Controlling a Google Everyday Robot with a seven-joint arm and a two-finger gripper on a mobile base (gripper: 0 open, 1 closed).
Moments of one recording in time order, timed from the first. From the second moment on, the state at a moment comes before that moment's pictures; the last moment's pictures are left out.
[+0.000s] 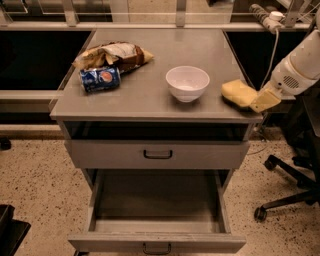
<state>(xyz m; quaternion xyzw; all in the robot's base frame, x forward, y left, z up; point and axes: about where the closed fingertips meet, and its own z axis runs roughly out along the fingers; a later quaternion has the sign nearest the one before) 0.606 -0.281 0.855 -0.45 0.87 0.03 0.21</state>
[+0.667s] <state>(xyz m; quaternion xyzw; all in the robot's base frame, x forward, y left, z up) 0.497 -0.289 0.852 -0.34 0.90 0.13 0.25</state>
